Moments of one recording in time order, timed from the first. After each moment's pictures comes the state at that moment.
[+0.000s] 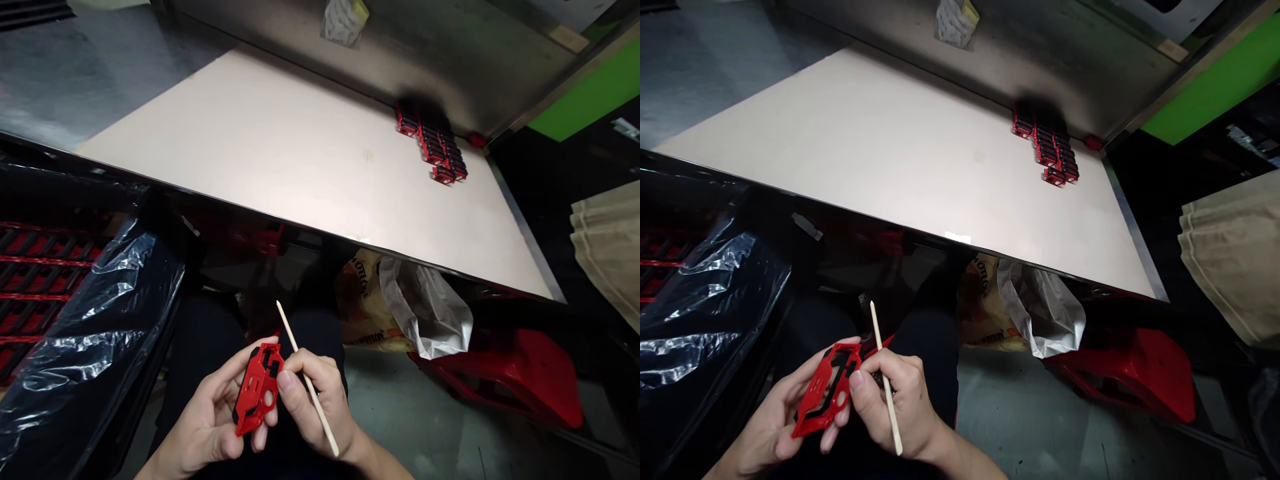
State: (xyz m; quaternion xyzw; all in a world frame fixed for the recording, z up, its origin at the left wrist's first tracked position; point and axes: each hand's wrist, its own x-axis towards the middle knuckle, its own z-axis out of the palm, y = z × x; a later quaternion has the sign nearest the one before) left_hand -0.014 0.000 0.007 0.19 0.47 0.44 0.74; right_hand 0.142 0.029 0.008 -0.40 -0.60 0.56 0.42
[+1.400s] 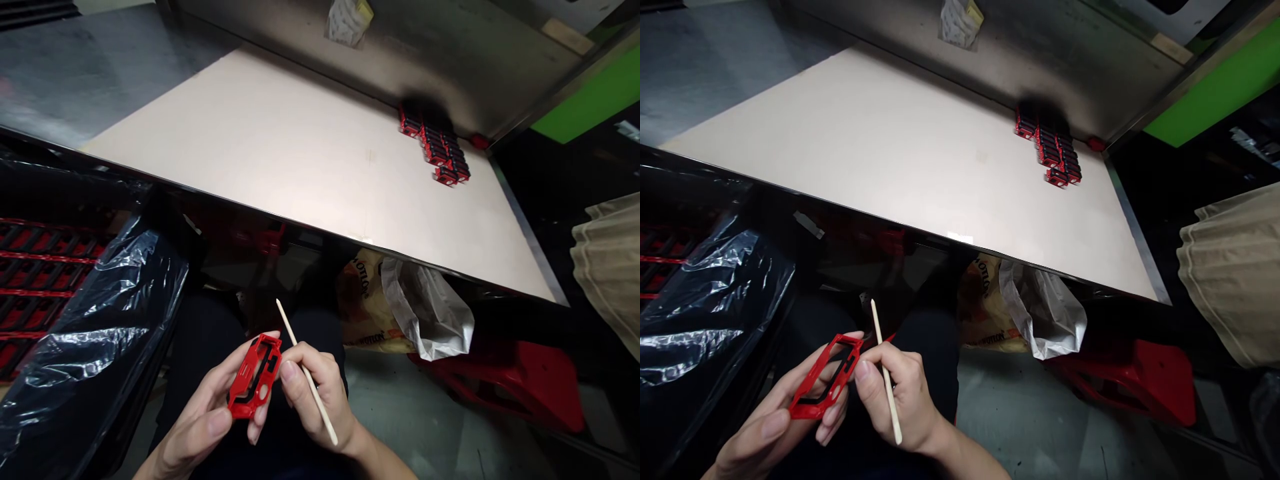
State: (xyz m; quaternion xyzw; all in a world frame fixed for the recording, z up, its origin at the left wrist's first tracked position) left_hand -0.027 0.000 -0.007 0.22 0.32 0.46 0.80; right_hand 0.145 0.031 0.000 -0.39 -0.58 0.56 0.44
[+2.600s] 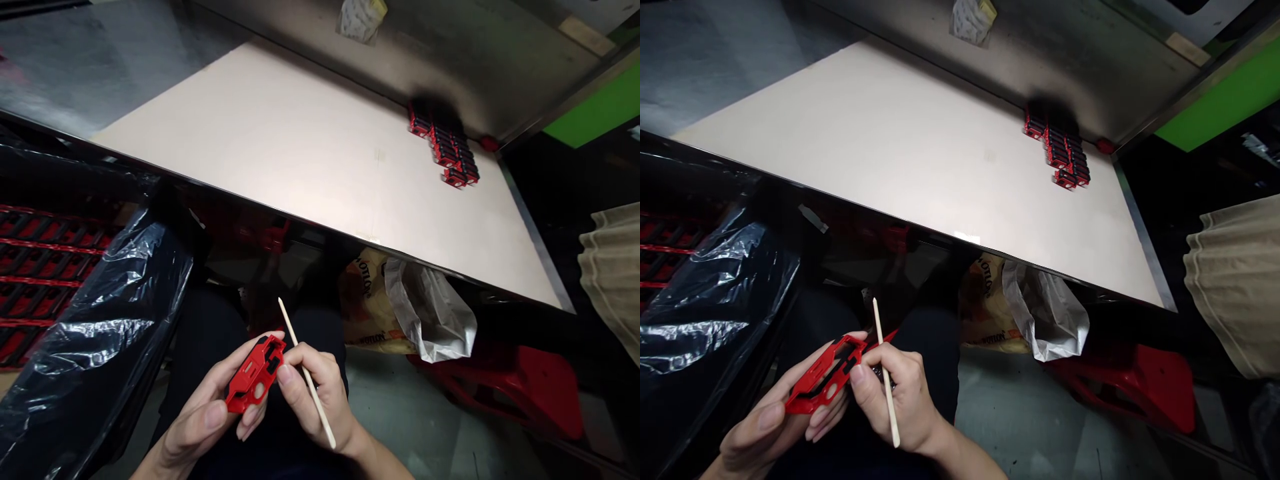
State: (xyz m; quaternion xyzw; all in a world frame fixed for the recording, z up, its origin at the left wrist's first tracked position) left_hand -0.028 -0.003 -0.014 0.20 0.30 0.46 0.81; right_hand 0.140 0.031 0.004 -0.41 -0.60 0.55 0.42
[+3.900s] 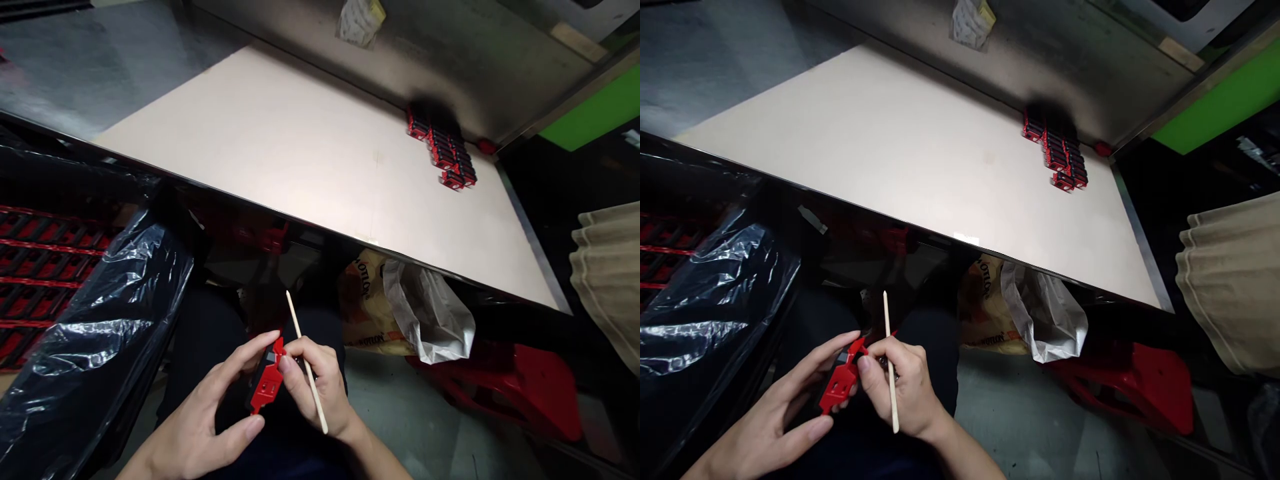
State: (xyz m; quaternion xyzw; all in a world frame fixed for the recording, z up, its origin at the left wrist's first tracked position) left_hand -0.044 -0.013 -0.020 0.45 0.53 0.36 0.62; right_hand 0.143 0.036 -0.008 -0.43 -0.64 0.49 0.40
